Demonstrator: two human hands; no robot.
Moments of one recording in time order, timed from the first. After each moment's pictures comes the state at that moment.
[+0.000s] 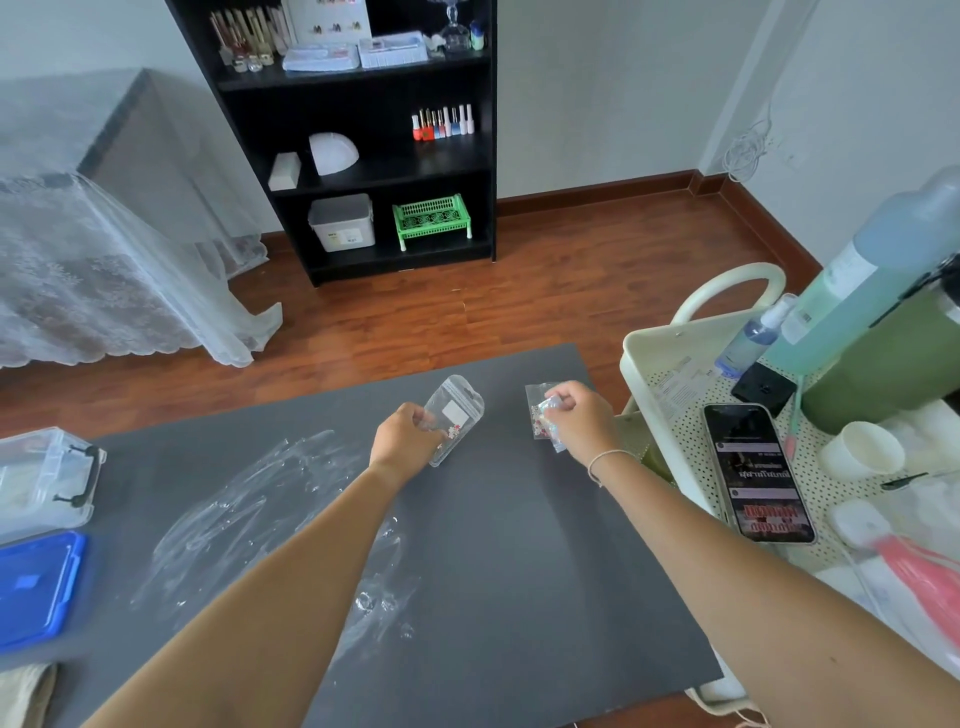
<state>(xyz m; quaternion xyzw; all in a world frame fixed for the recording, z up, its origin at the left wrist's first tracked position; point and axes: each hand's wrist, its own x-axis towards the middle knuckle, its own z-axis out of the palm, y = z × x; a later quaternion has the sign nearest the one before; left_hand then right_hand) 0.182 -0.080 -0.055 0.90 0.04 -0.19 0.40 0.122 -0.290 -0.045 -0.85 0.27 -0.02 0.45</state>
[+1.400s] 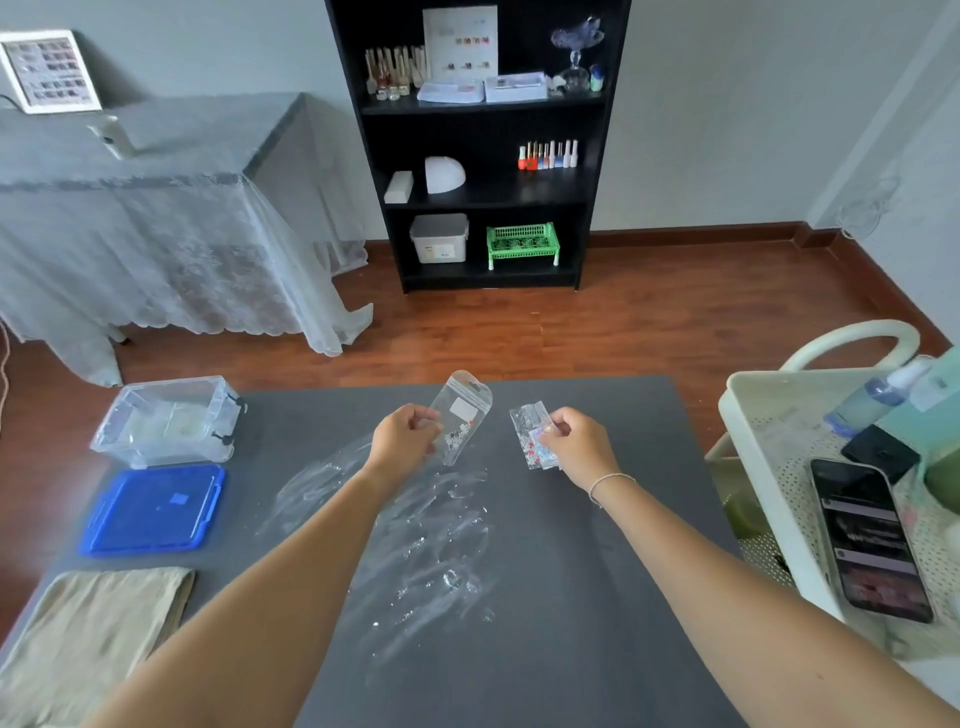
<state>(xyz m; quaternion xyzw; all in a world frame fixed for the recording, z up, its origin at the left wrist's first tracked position) 0.168 0.030 -0.026 0.83 0.12 -0.11 0.53 0.137 -0.192 -0.035 -0.85 0.15 0.05 0.50</state>
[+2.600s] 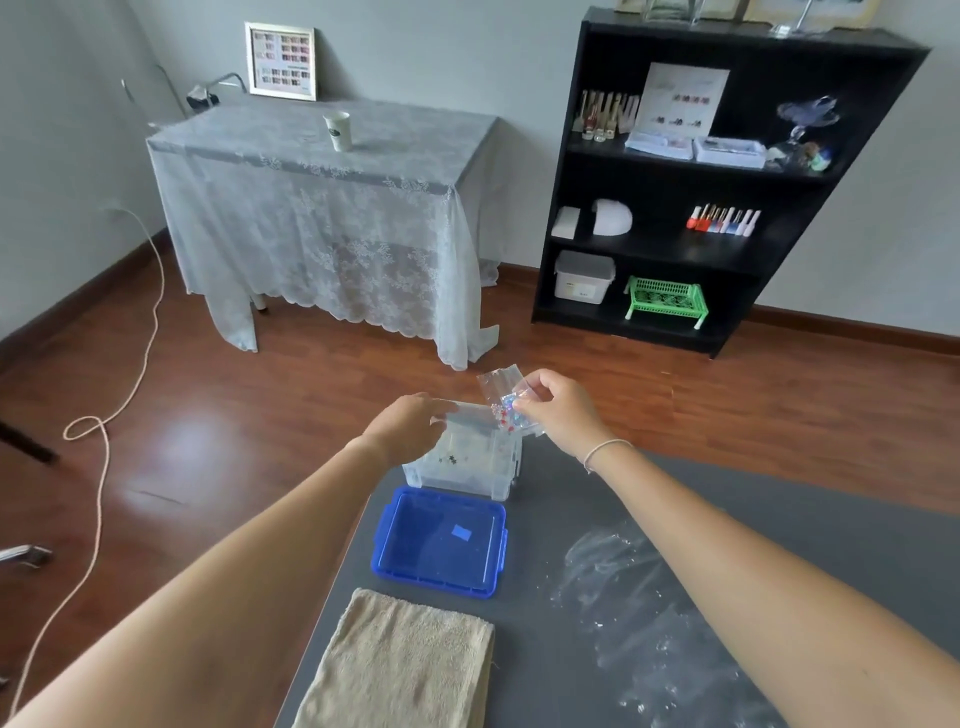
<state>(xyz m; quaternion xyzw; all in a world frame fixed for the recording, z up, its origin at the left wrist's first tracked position) 0.258 0.412 -0.003 0.96 -0.04 -0.11 0.25 0.261 0.200 0.043 -0.87 -0.06 0.08 0.48</state>
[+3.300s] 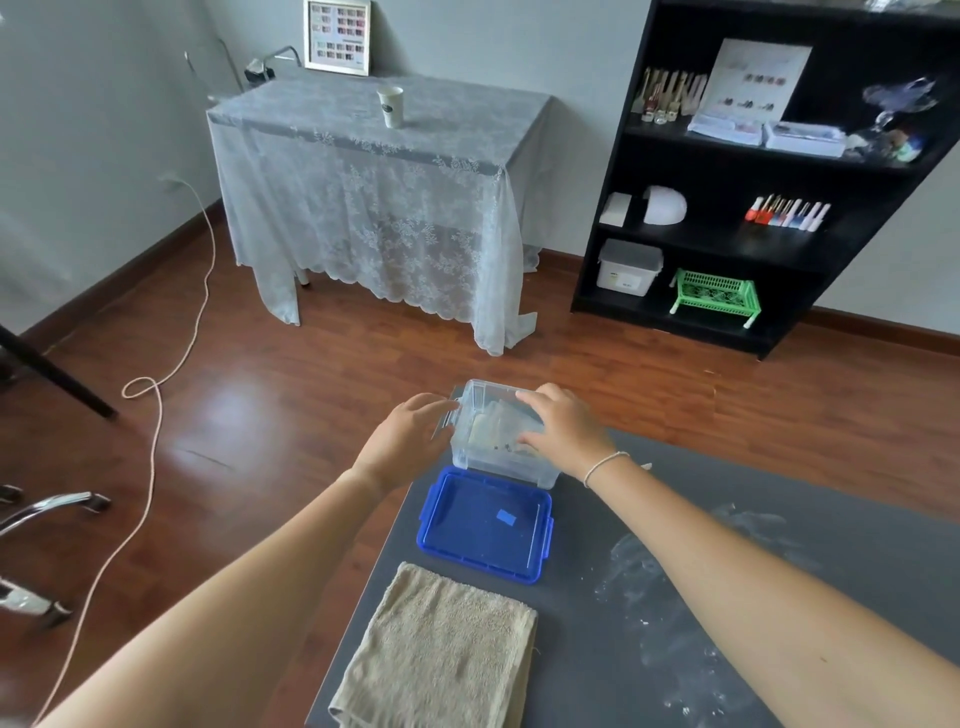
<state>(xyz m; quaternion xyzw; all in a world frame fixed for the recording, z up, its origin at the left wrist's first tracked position) 0.200 0.457 -0.021 0.95 -0.03 0.02 0.31 0.257 0.242 -0.006 -0.95 -0.22 0.08 0.21</state>
